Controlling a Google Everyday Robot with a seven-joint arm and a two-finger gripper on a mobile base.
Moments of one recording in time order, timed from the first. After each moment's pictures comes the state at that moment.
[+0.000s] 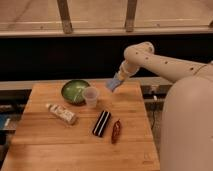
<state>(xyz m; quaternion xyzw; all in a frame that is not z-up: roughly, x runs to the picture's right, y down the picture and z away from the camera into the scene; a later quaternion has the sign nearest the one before) 0.090 -0.076 0.849 -0.18 0.01 0.54 0.82</state>
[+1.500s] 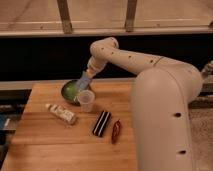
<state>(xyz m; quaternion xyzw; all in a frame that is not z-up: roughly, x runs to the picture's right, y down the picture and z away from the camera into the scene) -0.098 -0.079 0.855 -0.24 -0.09 0.38 0.89</state>
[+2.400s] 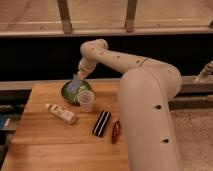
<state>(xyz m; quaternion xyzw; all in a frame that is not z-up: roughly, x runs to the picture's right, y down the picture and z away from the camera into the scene) -0.138 -0.073 0.868 -0.27 -0.10 0.34 0.89</state>
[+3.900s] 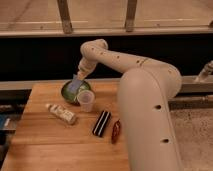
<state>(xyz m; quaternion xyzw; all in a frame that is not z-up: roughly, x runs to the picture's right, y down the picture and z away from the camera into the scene) -0.138 -0.073 0.869 -0.27 -0.10 0.34 0.89</state>
